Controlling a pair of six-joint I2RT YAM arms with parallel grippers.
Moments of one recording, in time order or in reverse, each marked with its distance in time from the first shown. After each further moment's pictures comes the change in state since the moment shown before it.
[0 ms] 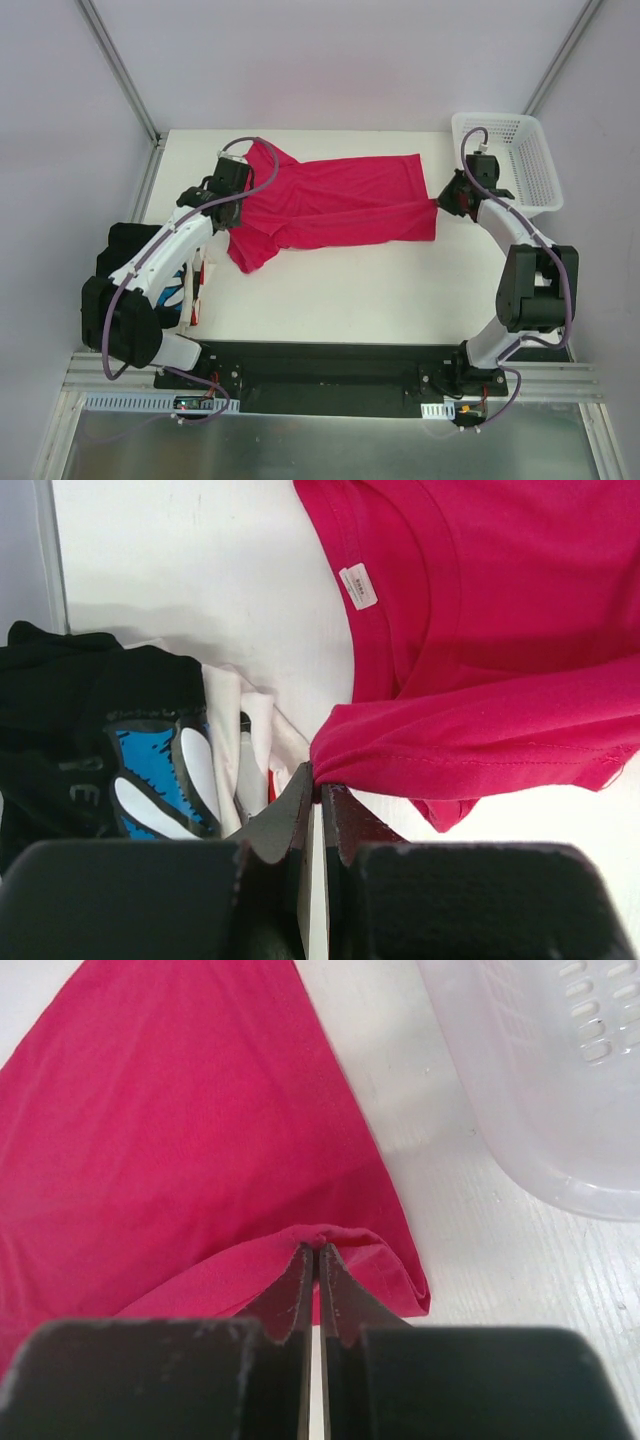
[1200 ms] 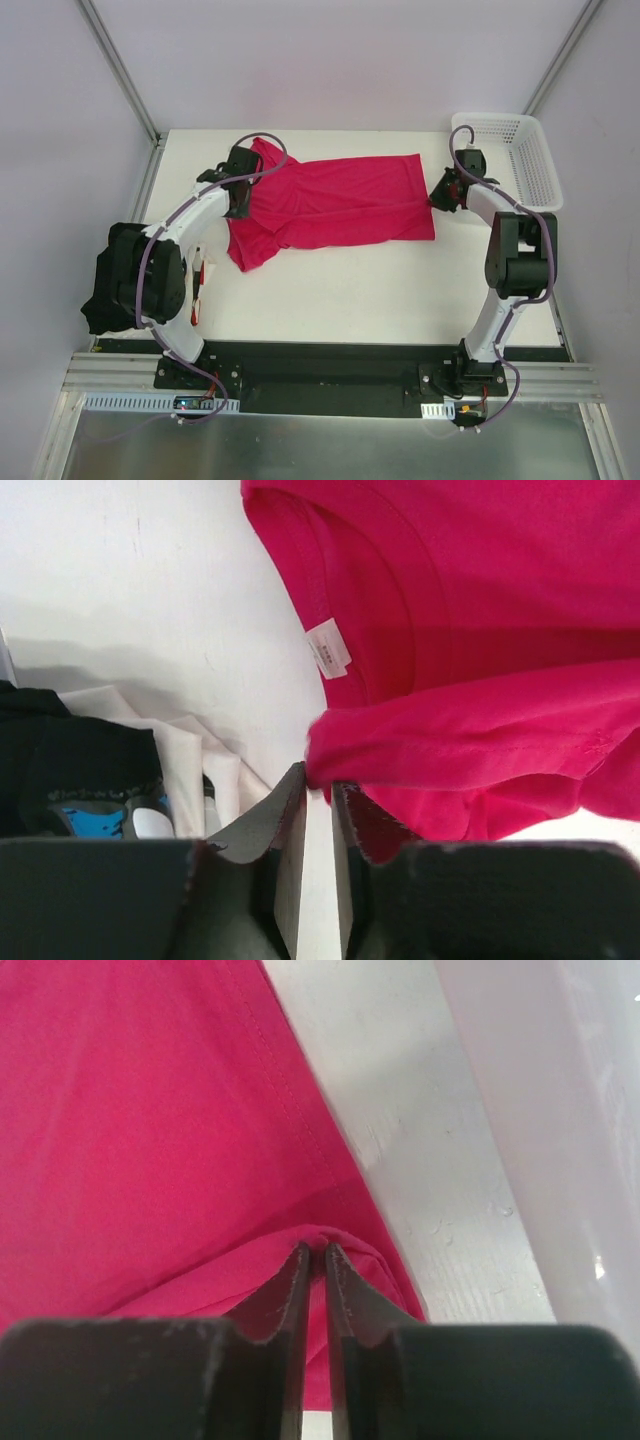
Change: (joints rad) left arm 0.047 0.292 0.140 0.028 0.052 0.008; right arm 0.000 0.271 0.165 0.006 -0.027 0.002
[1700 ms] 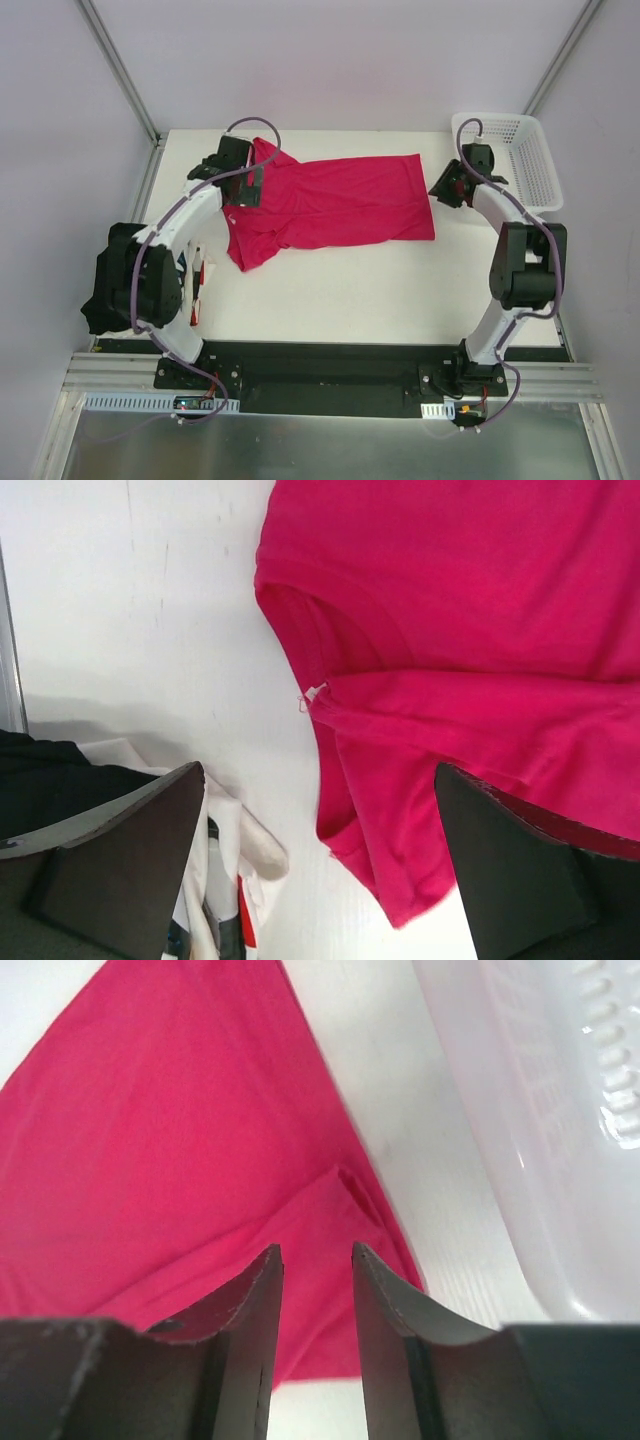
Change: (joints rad) left arm 0.031 0.010 0.043 0.093 0.038 0.038; right arm -0.006 -0.050 0.021 -0.018 0.012 -0.006
